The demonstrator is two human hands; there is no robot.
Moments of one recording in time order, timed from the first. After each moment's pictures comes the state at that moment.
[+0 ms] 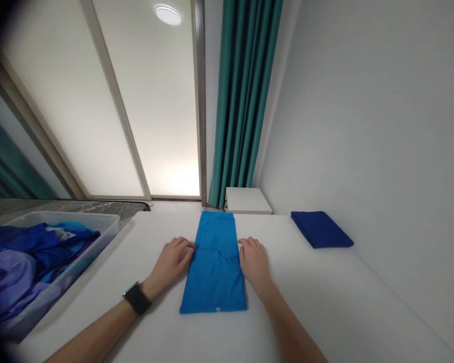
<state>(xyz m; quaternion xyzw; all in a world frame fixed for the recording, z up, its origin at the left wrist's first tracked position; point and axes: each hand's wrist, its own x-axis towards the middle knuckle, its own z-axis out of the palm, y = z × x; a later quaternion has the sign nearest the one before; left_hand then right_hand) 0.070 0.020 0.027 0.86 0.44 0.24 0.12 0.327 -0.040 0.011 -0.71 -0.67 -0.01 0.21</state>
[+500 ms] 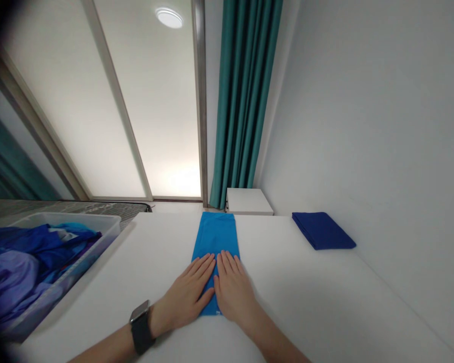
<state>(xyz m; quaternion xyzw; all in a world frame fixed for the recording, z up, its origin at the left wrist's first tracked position) 0.094 -0.032 -0.005 0.94 0.29 0.17 0.09 0.265 -0.076 -0.014 -0.62 -0.76 0.00 0.17</state>
